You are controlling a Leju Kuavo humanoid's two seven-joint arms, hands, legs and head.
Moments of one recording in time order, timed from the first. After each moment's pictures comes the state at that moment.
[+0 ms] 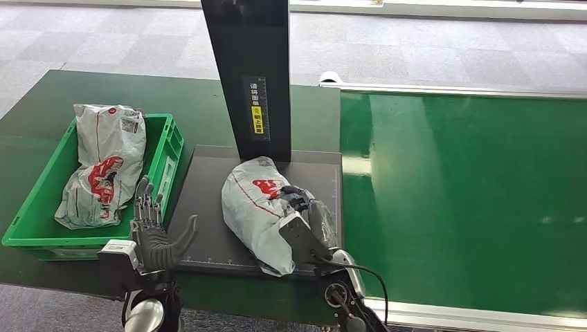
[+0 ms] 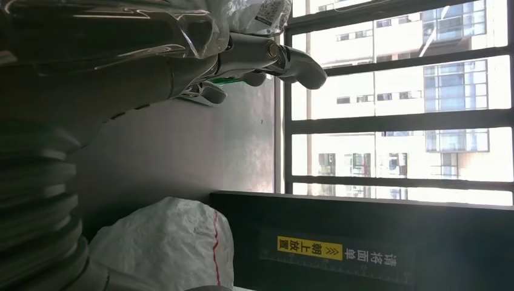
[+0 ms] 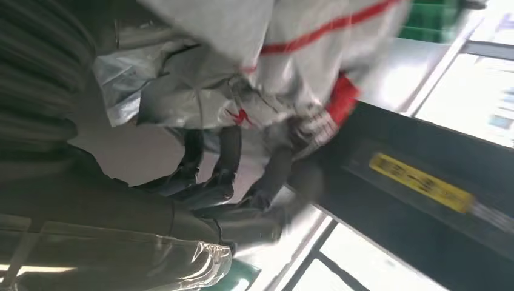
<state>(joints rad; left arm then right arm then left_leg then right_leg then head) 0.01 -0.19 -0.15 -1.56 -0.02 0.30 -0.56 -0.26 0.19 0.52 -1.04 0.43 -0.28 -0.26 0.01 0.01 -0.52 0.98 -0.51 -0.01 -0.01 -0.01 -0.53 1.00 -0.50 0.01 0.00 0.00</state>
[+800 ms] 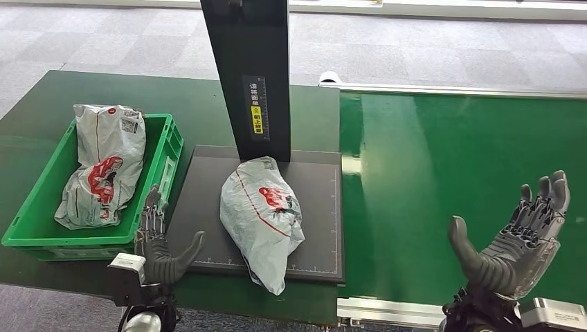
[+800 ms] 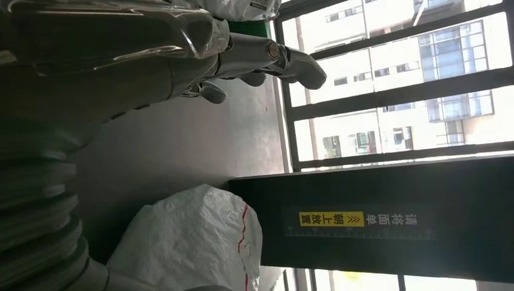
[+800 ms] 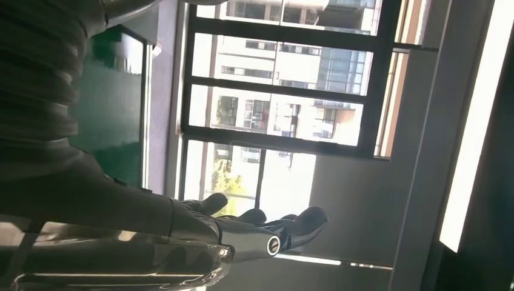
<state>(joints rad) 0.07 -0.18 -0.14 -1.58 -0.12 0.24 -0.58 0.09 0.02 0.06 -1.83 0.04 -0.30 -0.58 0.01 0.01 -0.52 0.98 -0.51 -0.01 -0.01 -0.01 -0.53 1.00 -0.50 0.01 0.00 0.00</state>
